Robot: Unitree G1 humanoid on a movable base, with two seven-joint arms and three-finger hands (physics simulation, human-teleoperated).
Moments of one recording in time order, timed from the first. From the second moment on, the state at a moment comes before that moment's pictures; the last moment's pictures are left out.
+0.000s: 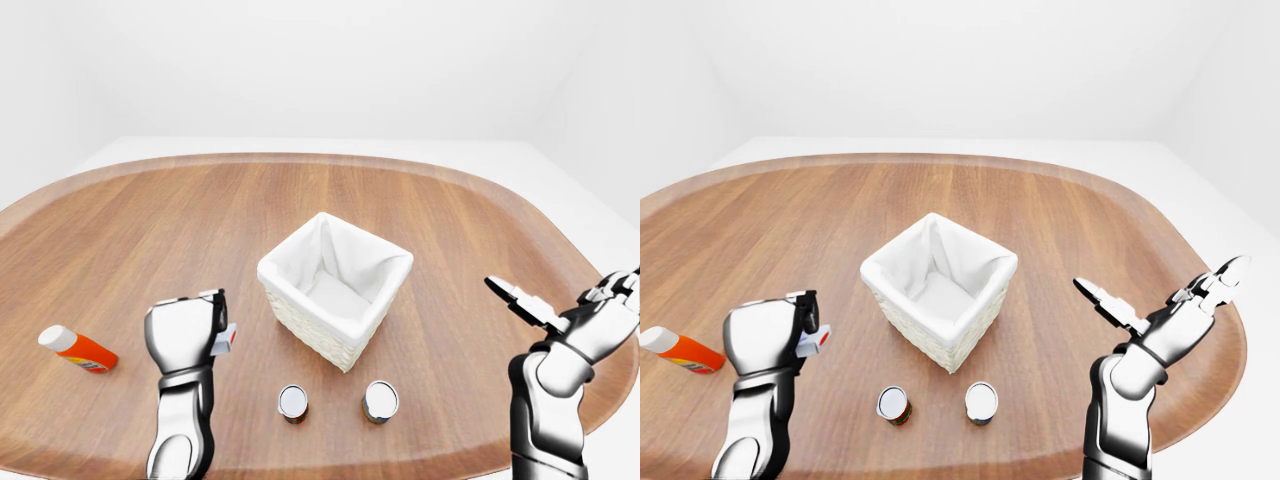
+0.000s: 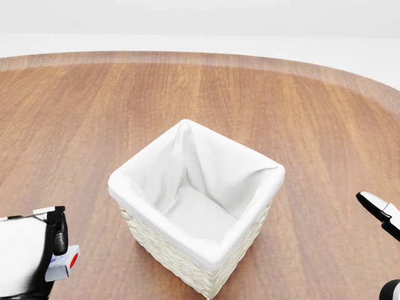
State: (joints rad) left arm 0.15 0.09 0.09 -0.21 1.44 0.09 0.38; right arm 0.00 -0.07 -0.41 -0.21 0.02 -0.09 -0.52
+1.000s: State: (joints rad) left arm -0.67 -0.06 -0.12 0.27 1.74 0.09 -0.06; right arm 0.02 -0.06 -0.41 -0.24 0.03 -0.09 -0.52
